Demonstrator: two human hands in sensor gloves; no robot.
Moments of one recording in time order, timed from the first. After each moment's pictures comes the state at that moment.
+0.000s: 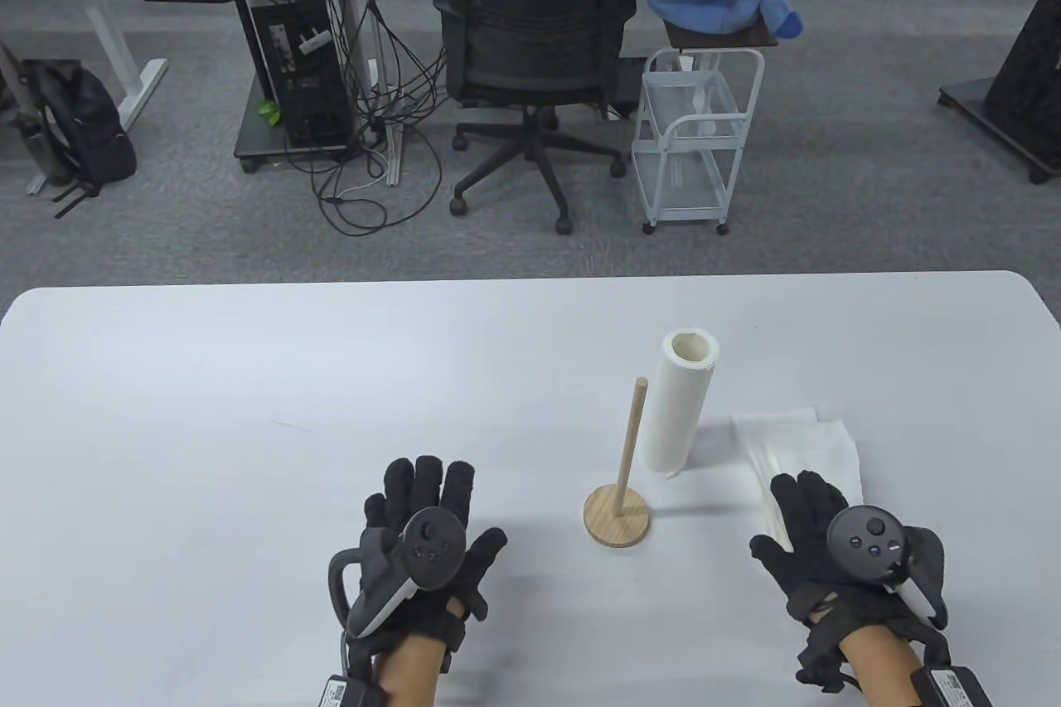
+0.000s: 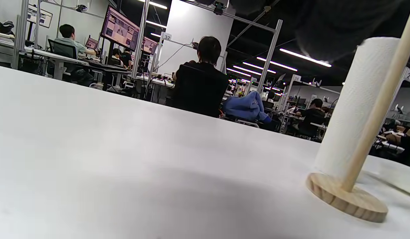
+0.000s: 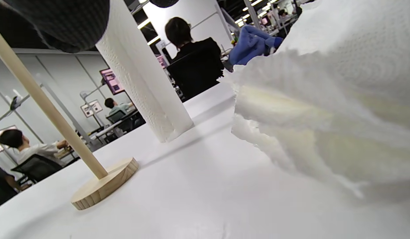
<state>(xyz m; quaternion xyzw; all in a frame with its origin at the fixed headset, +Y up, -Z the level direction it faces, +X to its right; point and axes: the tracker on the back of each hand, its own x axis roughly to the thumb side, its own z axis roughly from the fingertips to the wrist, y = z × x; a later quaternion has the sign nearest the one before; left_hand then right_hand) -0.157 -0.706 -0.317 0.03 -0.04 0.15 0.99 0.292 -0.732 -0.335 0.06 0.00 0.96 0.26</state>
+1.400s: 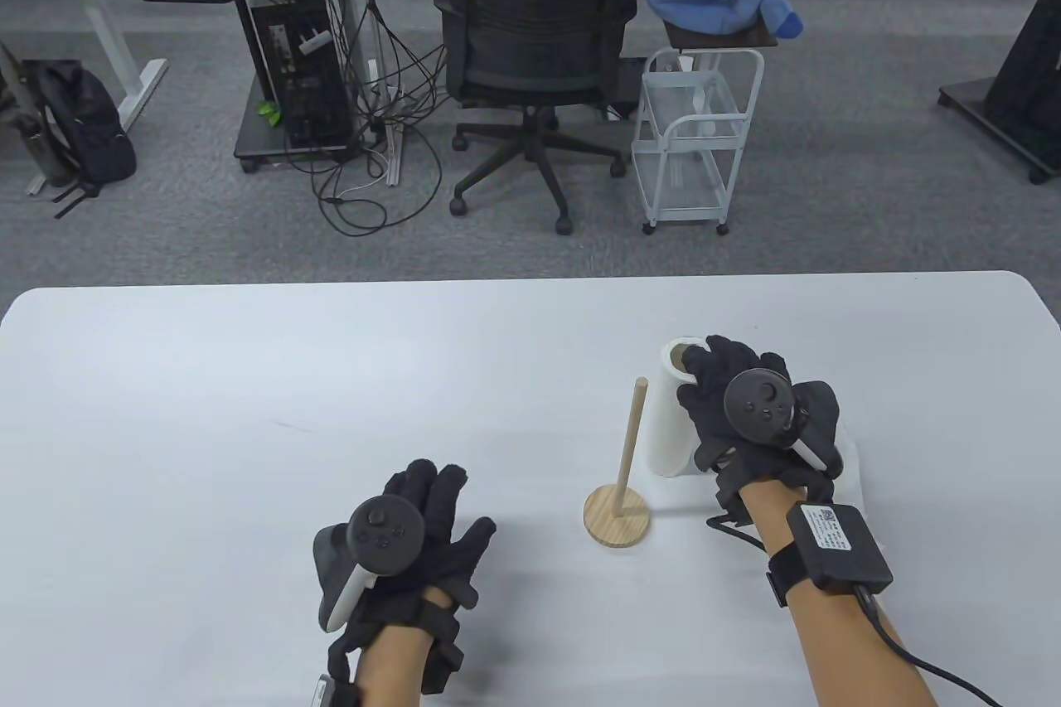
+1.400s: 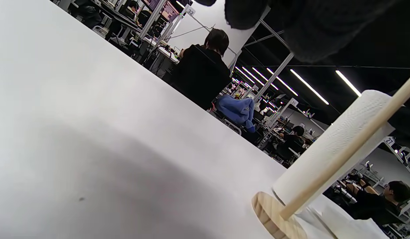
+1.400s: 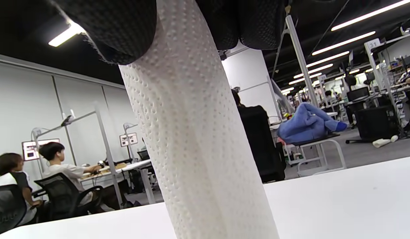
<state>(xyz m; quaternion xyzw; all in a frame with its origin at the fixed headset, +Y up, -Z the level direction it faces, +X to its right) -0.179 -0.713 -0.325 -0.02 -0.03 0.33 0.94 0.204 -0.627 -0.433 0.11 -0.15 0.97 0.17</state>
